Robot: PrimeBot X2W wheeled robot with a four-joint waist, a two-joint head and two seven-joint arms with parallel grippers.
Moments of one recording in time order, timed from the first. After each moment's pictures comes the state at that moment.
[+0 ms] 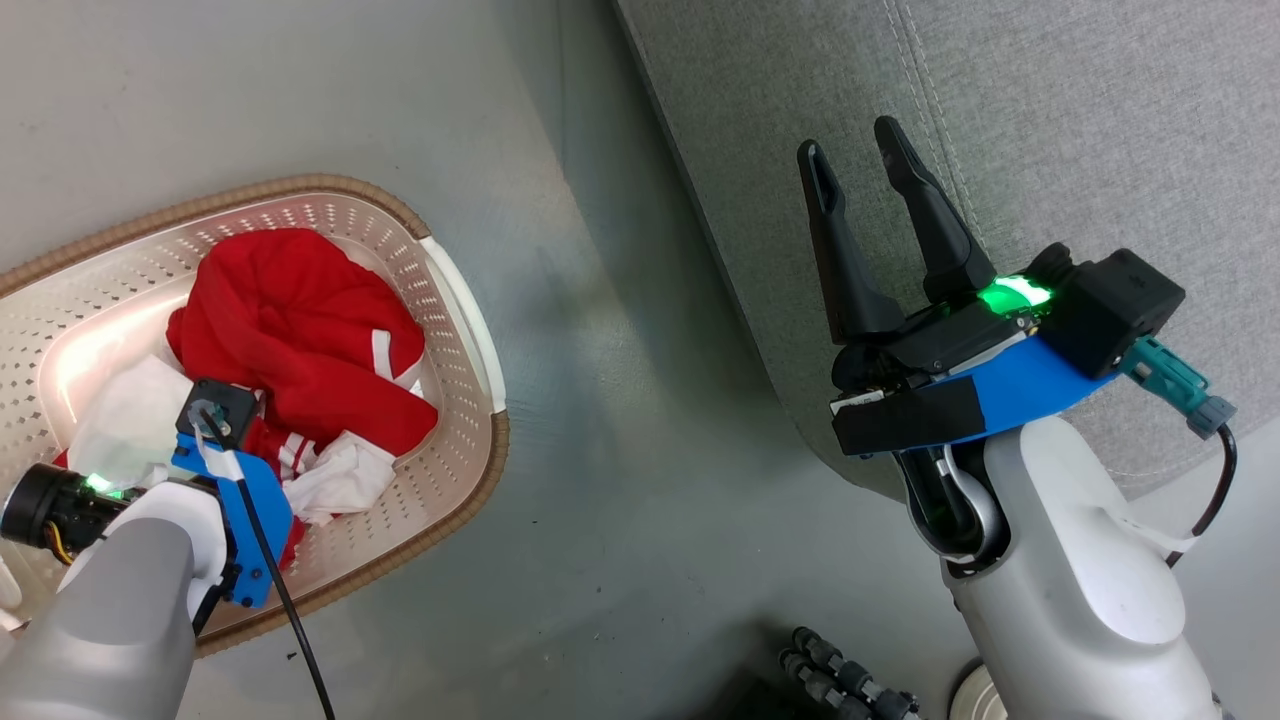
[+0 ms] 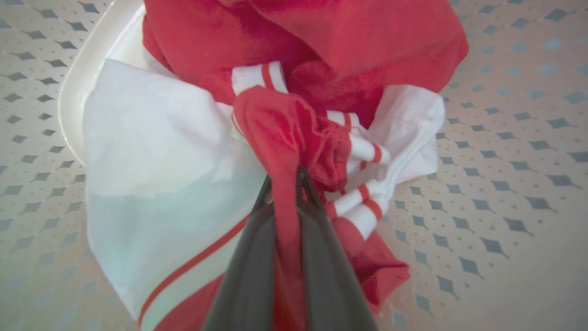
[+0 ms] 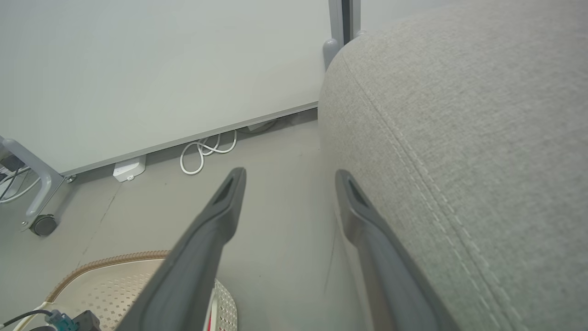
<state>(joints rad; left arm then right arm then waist) -0.71 0.40 -0.66 1.09 -0.35 -0.13 0.18 -0.57 -0.05 0.29 0.22 0.44 0.13 -0.26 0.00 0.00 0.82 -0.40</state>
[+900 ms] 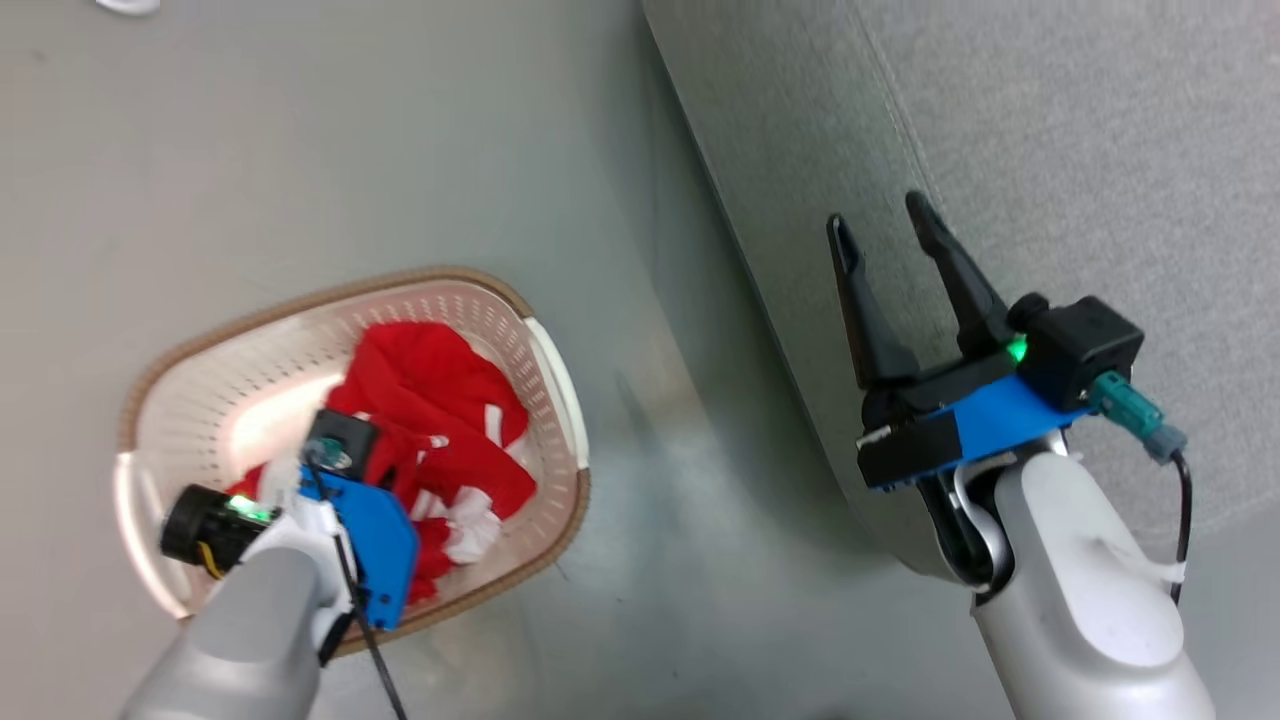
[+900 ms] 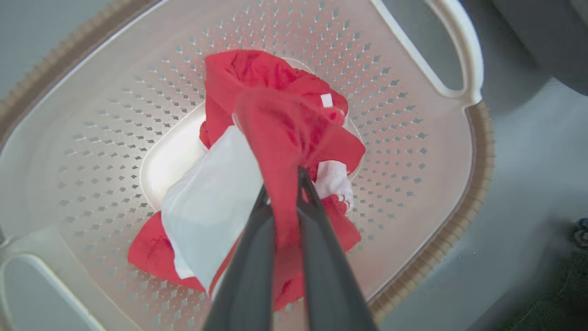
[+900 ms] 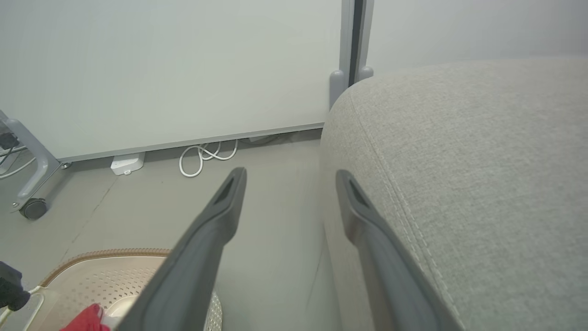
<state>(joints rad) -0.70 0.27 -0.80 1.12 -0.54 -0.13 0.01 -0.52 -0.05 0.21 0.34 0.25 0.13 -0.26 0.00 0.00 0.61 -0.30</state>
